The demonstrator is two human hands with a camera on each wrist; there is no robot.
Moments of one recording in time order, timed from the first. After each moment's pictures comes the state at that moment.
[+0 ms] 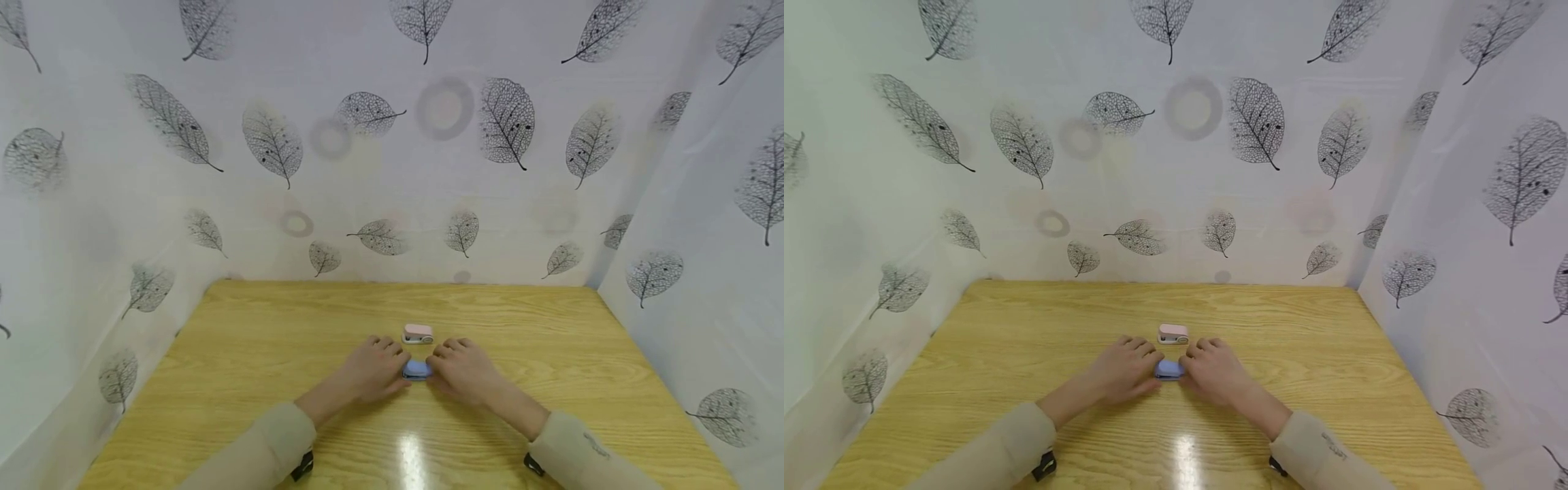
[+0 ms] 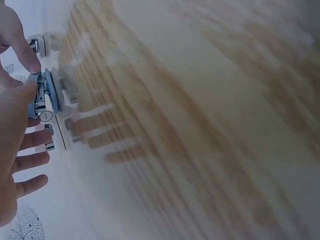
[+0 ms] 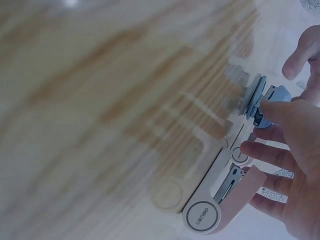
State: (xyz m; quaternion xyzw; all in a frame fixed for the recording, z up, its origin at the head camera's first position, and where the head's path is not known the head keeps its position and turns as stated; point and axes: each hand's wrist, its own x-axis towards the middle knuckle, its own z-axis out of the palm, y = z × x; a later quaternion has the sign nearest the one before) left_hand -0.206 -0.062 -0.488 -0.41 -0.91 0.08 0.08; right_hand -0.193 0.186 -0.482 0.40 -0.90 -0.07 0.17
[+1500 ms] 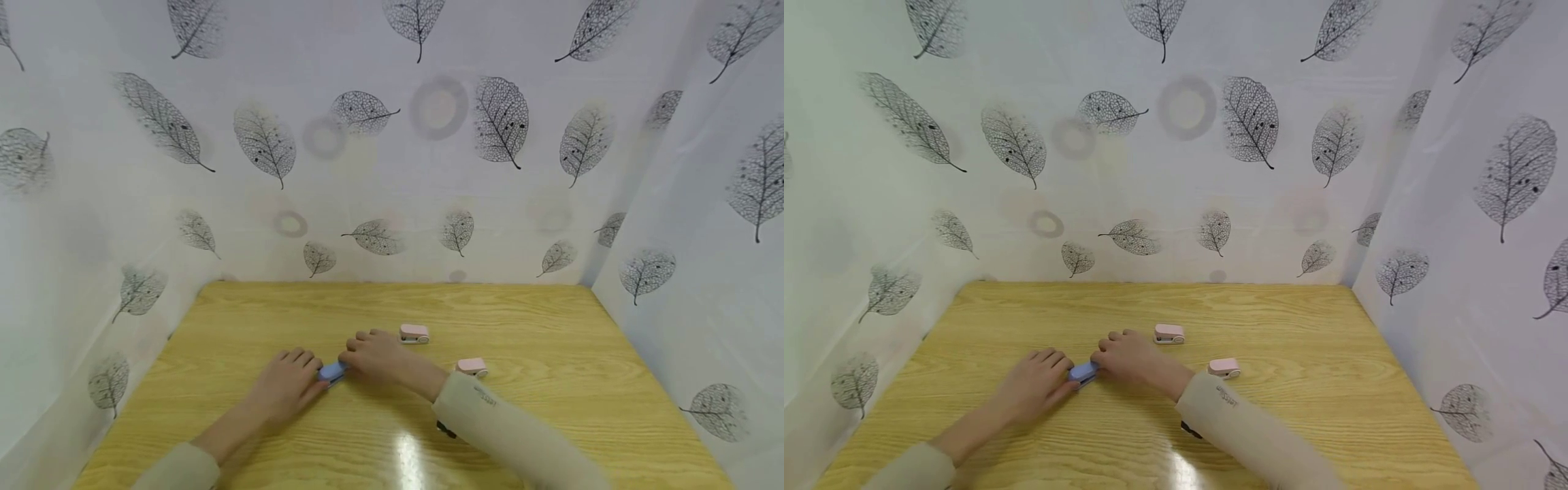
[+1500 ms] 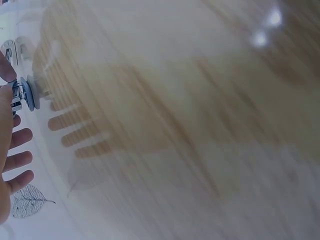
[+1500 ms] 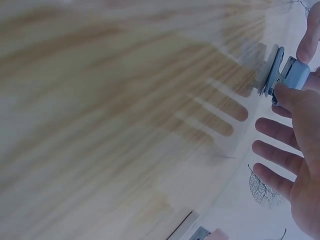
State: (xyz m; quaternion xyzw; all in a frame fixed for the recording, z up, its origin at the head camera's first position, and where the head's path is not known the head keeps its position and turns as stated) left_hand -0.173 -0.195 -0.500 -0.31 -0.95 -0.01 0.10; right_hand -0.231 0.044 -0.478 0.48 -0.85 -0.16 0.09
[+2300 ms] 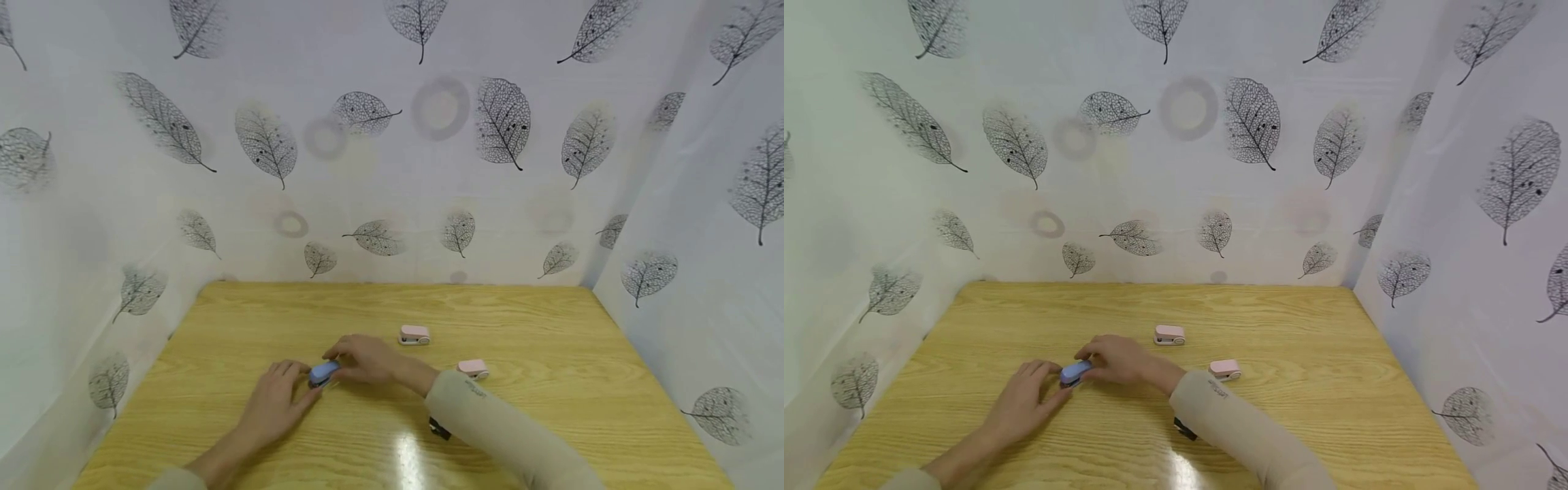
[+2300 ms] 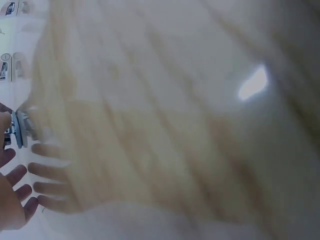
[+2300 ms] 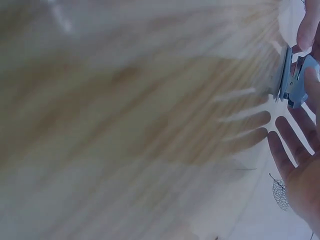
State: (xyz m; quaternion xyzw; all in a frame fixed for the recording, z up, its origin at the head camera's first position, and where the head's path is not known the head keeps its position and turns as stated) left_hand -0.147 -0.193 -0.518 -0.14 -0.95 -0.23 0.14; right_hand -0.245 0.032 -0.490 0.45 -0.86 0.21 -0.07
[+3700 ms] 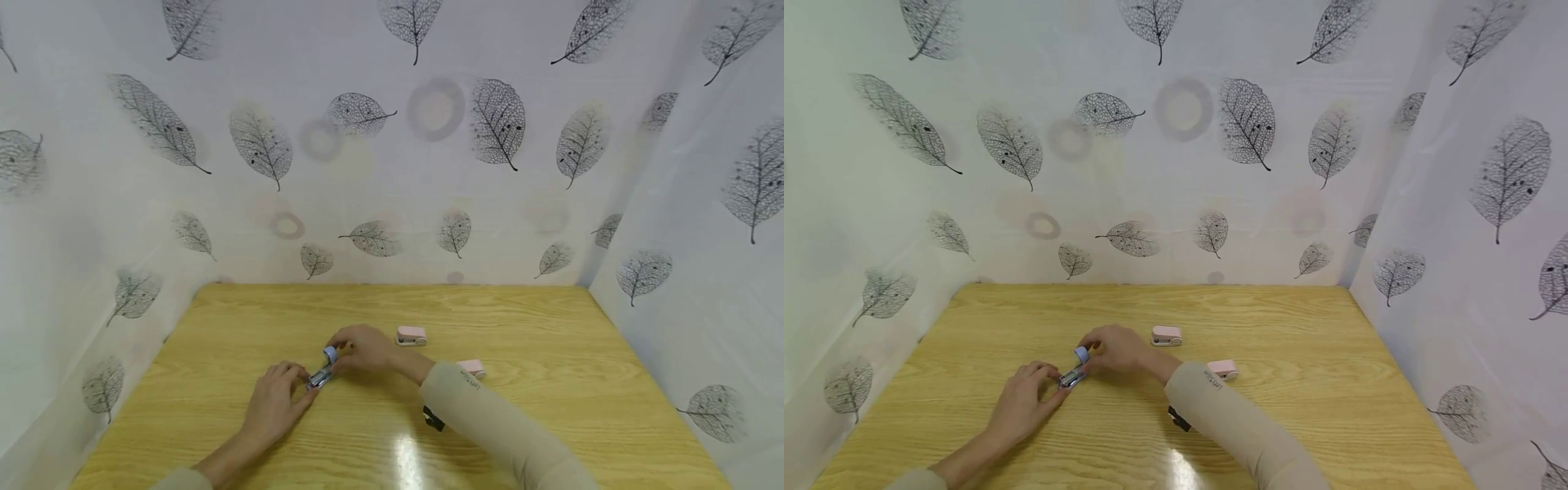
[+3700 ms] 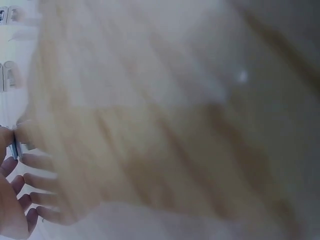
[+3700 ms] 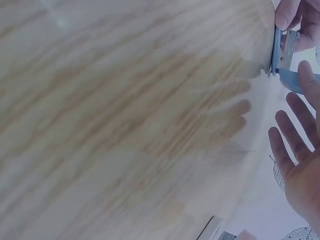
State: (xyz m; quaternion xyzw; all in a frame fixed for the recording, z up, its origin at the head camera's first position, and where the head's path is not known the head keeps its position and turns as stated) left_hand -0.145 -0.183 -0.517 -0.10 -0.95 -0.25 0.14; right_hand -0.260 0.032 -0.482 0.39 -0.87 0.27 -0.11
